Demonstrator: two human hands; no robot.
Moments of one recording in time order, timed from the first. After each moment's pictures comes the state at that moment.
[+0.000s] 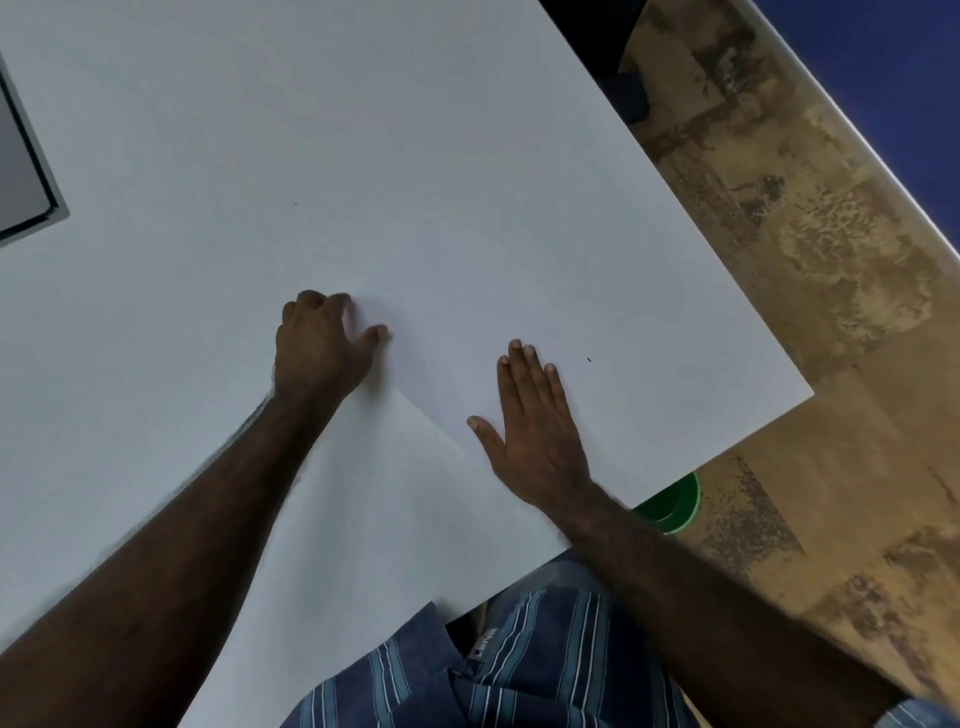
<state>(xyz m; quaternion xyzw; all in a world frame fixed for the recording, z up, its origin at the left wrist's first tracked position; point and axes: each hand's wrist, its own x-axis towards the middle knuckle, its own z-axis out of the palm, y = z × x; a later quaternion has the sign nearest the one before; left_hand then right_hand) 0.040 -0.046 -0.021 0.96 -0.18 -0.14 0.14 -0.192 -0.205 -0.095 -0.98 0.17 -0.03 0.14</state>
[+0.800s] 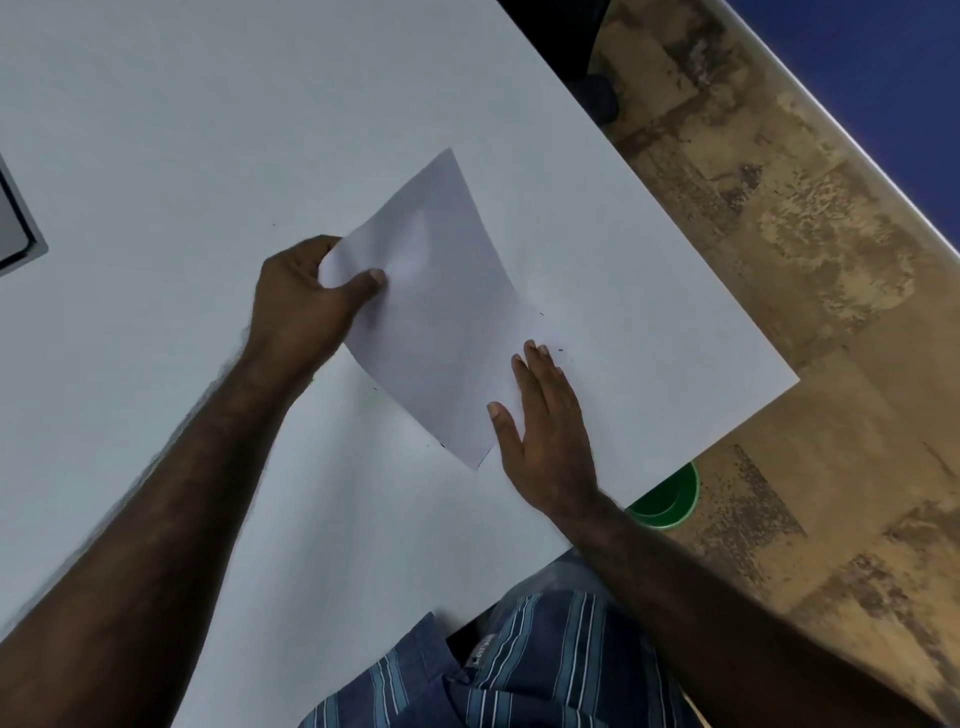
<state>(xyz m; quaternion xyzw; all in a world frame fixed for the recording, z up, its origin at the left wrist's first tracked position) 0.052 -0.084 0.064 0.84 -0.13 -0.19 0.49 -0.196 -0.207 -0.066 -0.91 0.25 -0.17 0.28</state>
